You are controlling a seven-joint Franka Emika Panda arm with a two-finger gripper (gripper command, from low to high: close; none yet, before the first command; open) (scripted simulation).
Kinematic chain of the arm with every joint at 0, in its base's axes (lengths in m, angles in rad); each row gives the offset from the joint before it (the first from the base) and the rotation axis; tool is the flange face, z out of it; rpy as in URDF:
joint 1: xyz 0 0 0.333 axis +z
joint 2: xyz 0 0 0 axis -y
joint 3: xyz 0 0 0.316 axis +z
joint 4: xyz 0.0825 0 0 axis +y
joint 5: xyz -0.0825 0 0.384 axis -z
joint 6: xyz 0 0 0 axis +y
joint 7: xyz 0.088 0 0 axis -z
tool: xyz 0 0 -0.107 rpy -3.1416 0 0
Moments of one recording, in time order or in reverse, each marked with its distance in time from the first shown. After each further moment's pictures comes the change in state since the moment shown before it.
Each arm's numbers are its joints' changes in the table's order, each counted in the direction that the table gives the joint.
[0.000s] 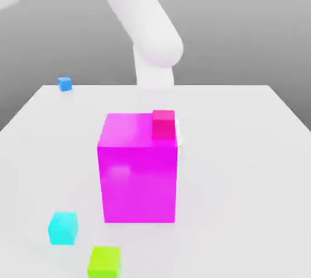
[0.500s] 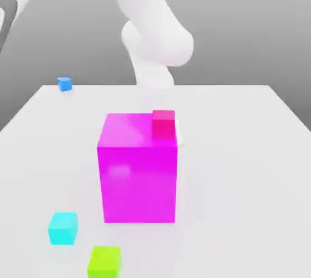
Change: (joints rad) arm 0.385 0.109 0.203 0.166 0.173 -0.084 0.066
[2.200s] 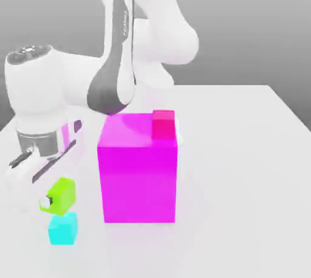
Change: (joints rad) arm 0.246 0.207 0.193 0.398 0.135 -0.191 0.019
